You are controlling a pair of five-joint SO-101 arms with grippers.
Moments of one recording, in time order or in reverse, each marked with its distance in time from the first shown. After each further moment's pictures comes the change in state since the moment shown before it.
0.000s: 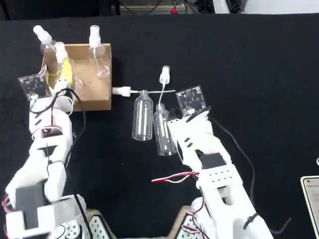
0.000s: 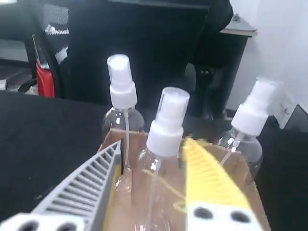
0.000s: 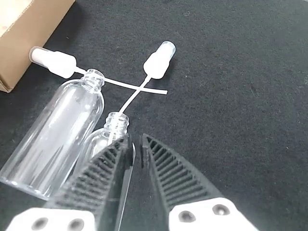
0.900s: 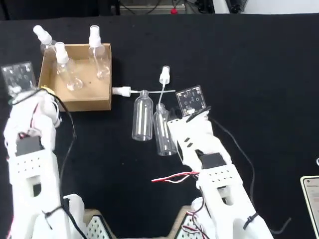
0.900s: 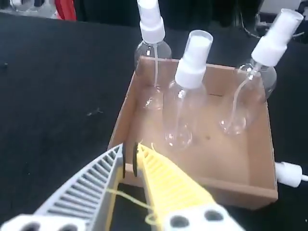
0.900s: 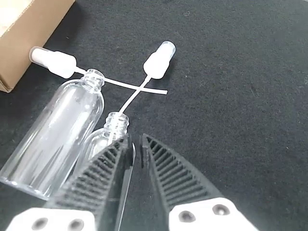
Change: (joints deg) left arm -4.5 -35.4 -9.1 71.0 -6.5; right arm 0.0 0.0 0.0 0.0 0.0
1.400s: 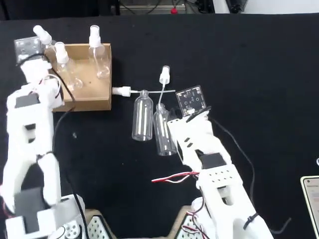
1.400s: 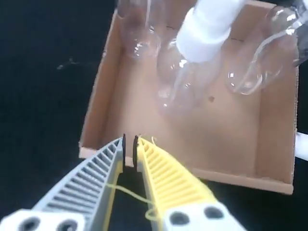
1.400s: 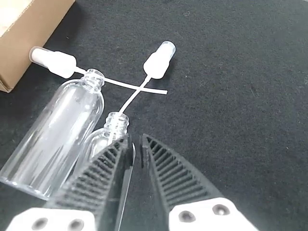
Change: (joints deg) left arm 1.7 33.4 -25.7 11.5 0.0; right arm 0.0 0.0 0.0 0.0 0.0
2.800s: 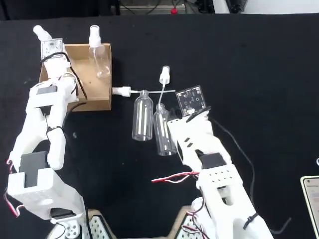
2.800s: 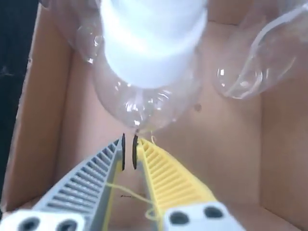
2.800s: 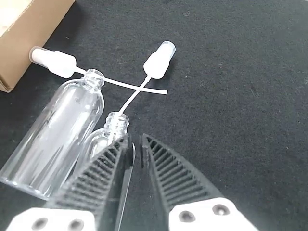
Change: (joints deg) left arm 4.5 21.1 -6.6 -12.0 -0.1; right arm 0.0 0.0 0.0 0.0 0.0
